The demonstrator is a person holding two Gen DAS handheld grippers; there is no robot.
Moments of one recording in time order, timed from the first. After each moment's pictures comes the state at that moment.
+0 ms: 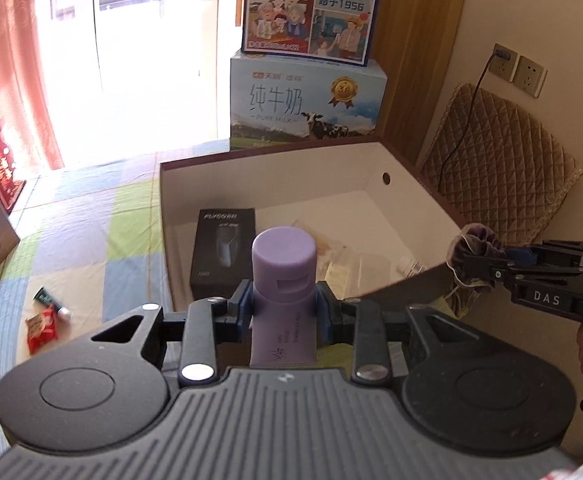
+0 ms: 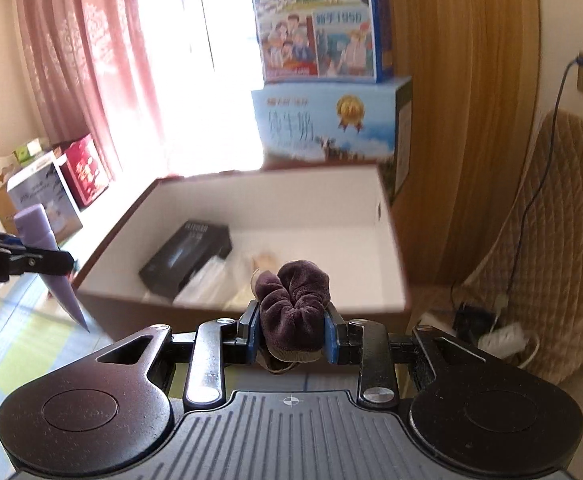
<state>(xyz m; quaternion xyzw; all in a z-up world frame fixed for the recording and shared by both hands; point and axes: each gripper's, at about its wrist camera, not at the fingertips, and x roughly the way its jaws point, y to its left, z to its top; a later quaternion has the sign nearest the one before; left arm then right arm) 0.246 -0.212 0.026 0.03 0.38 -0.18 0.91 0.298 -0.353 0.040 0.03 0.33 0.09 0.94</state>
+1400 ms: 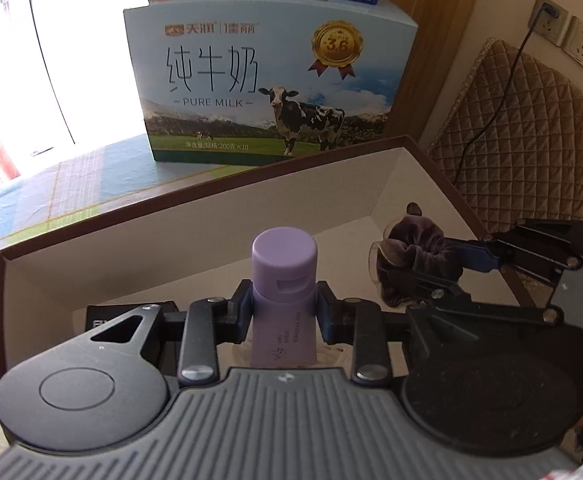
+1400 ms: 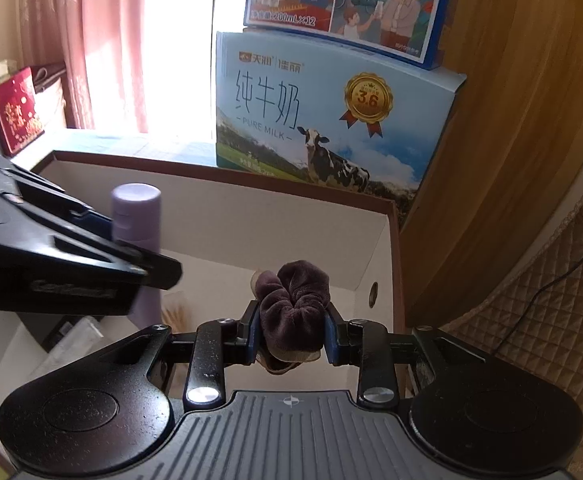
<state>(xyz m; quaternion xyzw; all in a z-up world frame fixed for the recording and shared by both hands) 0.452 -0.322 -0.046 0.05 0.45 -0.20 0.87 0.483 -0.354 -0.015 -0.09 0.39 0.07 0.91</state>
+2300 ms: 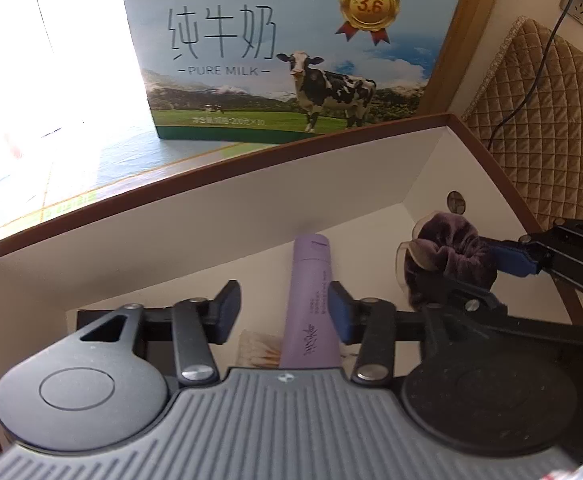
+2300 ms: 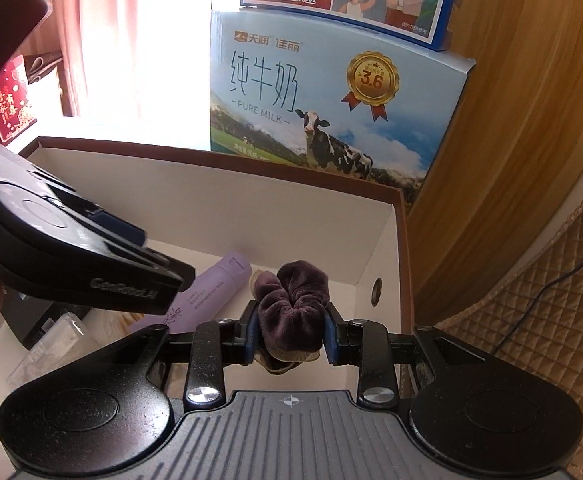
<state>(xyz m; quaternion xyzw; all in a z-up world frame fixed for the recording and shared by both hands) 0.479 -0.327 -0.070 0.07 0.48 -0.18 0.86 0.498 -0.357 -0.026 -0.09 0.40 0.07 0.91</state>
